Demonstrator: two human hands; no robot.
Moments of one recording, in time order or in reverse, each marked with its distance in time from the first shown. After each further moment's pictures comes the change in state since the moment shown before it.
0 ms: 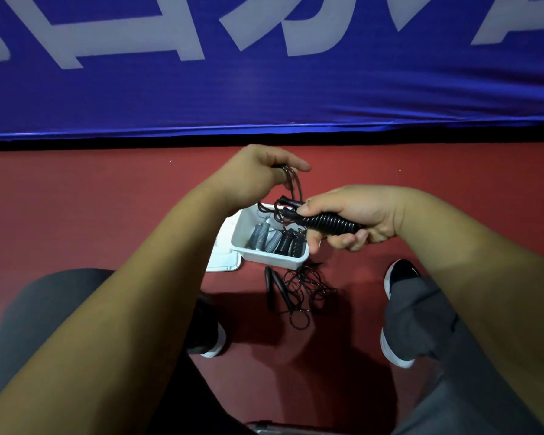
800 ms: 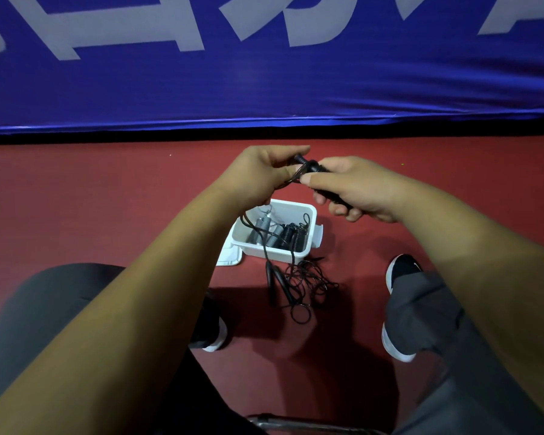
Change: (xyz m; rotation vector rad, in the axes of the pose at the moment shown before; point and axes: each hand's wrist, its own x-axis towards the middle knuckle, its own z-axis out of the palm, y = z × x) left_hand 0.006 -0.018 0.016 -0.127 0.042 -0.045; right_hand 0.014 -0.003 -0.006 -0.137 0.420 -0.300
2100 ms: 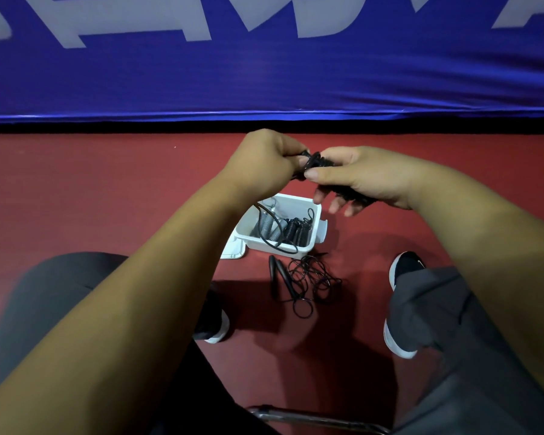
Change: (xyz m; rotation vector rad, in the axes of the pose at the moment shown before) left_hand -0.008 0.017 -0.005 0.297 0.065 0.077; right_hand -0.014 -0.020 -0.007 -0.090 -0.119 0.025
